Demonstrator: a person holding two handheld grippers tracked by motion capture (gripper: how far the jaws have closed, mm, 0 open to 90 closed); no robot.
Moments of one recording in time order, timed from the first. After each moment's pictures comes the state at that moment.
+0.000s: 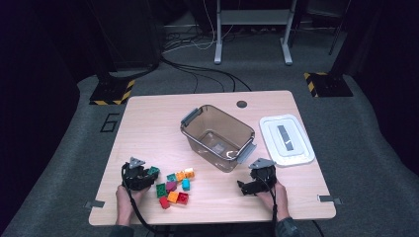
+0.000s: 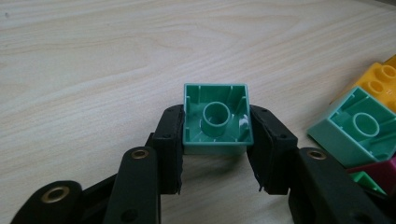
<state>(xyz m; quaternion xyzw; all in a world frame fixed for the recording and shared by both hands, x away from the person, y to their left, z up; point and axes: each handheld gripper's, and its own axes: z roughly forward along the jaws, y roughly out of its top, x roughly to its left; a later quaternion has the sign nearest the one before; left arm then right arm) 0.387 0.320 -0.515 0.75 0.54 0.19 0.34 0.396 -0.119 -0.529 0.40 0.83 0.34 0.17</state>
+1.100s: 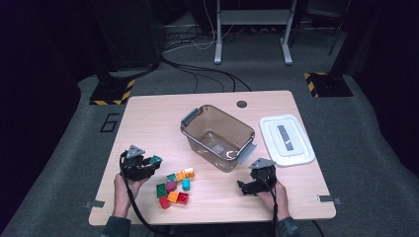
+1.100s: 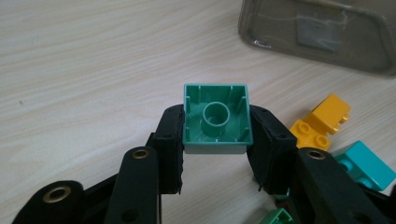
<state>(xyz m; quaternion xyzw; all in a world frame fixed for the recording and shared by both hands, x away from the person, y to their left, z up) 0.395 0.308 -0.458 0.77 0.49 0.19 0.37 0.396 -0.119 -0.530 0.40 0.83 0.35 0.17</state>
